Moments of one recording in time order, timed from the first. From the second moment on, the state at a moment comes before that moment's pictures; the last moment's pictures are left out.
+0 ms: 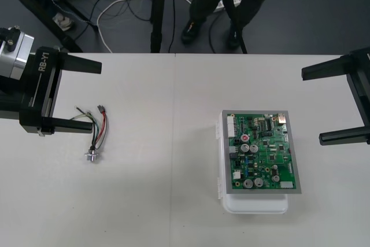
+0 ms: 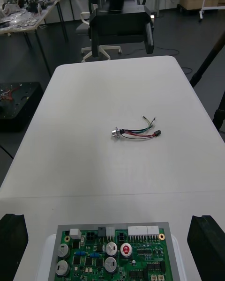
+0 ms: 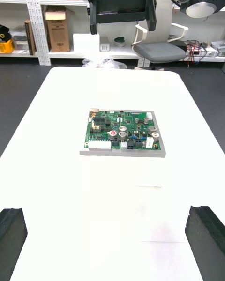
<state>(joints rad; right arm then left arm) -0.17 -0.97 -0.25 -2.06 1.01 -1.44 -0.48 -0.22 1.30 -0.15 -1.99 -0.72 -1.03 0.08</state>
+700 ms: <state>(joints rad) -0.17 -0.97 -0.25 -2.06 1.01 -1.44 -0.48 -0.22 1.30 -0.15 -1.99 -0.72 -1.03 0.08</state>
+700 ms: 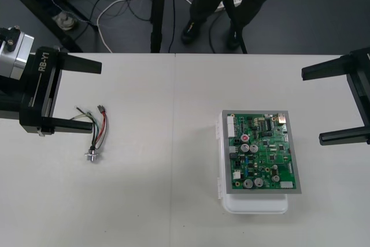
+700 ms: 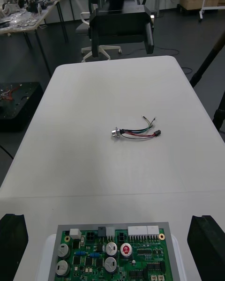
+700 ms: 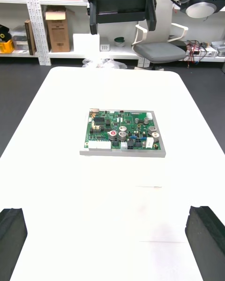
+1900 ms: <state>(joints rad) -0.17 -0.97 -0.25 -2.06 1.01 -1.44 -0.48 -0.22 1.30 -0.15 -1.99 -0.72 -1.03 0.08</state>
